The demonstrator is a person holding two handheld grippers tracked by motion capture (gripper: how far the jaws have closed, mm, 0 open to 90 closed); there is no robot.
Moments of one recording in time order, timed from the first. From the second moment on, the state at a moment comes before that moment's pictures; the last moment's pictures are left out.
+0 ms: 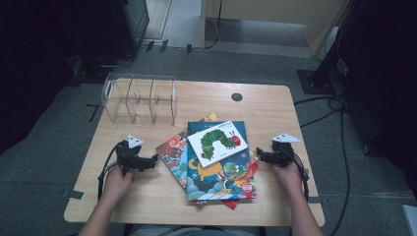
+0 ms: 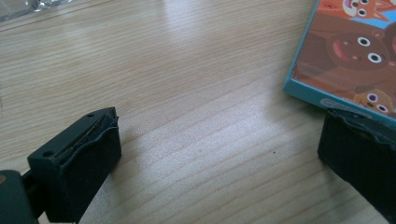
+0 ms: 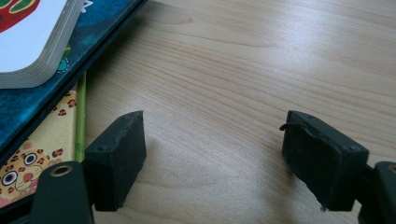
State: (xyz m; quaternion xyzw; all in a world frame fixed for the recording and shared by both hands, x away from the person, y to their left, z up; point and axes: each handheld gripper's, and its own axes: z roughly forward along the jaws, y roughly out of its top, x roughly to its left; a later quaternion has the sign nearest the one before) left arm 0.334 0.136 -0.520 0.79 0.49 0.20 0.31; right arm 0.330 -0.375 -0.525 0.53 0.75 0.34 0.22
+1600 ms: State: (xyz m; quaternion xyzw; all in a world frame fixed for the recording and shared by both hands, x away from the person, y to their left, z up) left arm 0.343 0.130 -0.480 0.82 0.43 0.11 0.35; right arm 0.312 -0.366 -0.496 0.53 0.74 0.37 0.17
